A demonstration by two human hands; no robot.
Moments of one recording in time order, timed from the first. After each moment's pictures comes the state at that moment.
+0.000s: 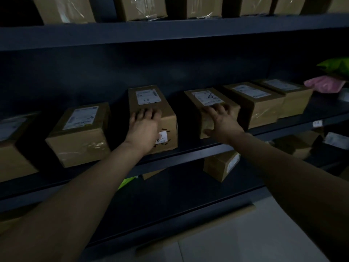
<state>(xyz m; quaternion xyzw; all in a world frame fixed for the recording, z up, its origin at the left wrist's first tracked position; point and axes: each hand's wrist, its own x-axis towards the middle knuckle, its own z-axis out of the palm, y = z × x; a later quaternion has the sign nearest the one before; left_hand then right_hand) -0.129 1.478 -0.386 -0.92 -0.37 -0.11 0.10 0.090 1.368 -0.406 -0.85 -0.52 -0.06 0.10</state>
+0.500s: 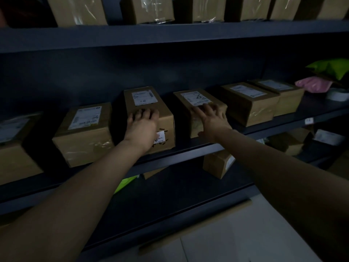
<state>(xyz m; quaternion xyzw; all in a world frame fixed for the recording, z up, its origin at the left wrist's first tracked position) -0.152 1.480 -0.381 -0.92 -0.36 -0.10 0.08 0.046 1.382 -0.397 -0.86 -0.50 -0.03 0.04</state>
